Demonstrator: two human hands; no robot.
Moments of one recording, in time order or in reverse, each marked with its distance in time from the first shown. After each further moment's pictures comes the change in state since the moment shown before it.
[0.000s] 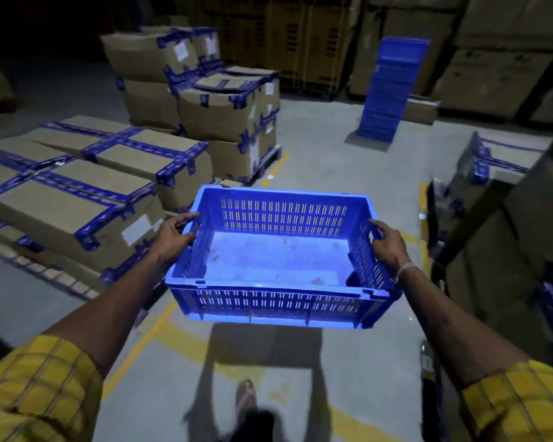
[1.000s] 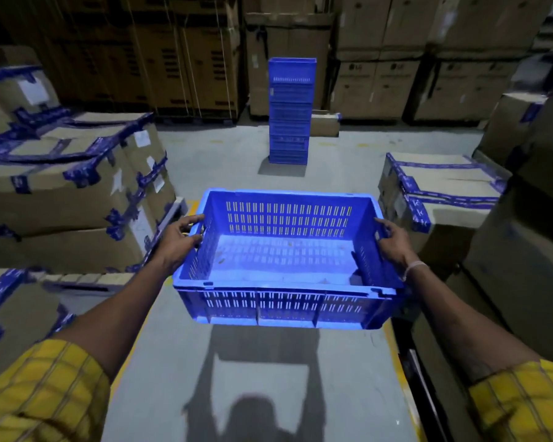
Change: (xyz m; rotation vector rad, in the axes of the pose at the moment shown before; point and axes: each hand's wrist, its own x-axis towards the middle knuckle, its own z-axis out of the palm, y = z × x) left_hand 0.663 0.144 0.466 -0.052 -0.343 0.178; right_hand 0.629 0.058 -0.160 0.054 0.266 0.176
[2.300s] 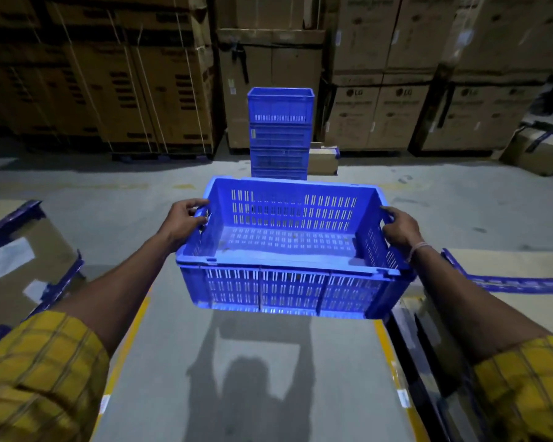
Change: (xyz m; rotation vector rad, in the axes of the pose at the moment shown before) left_hand 1.016 0.059 0.195 0.117 -0.012 0.017; right_hand 0.945 -0.239 0.168 -0.269 0.134 -0.014
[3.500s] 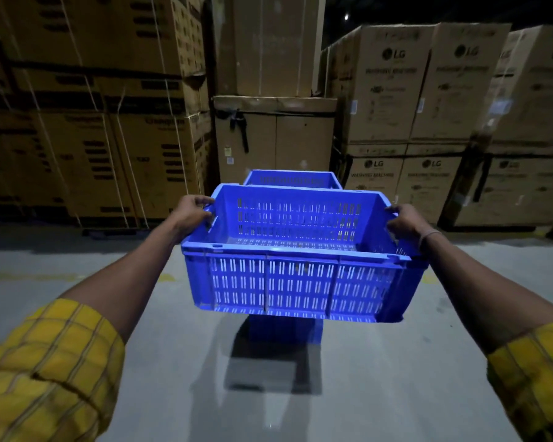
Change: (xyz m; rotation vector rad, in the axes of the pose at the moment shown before) left_hand 0.871 0.110 0.104 0.006 -0.016 0.021; right_hand 0.853 -0.278 0.158 -0.035 -0.018 -0.042
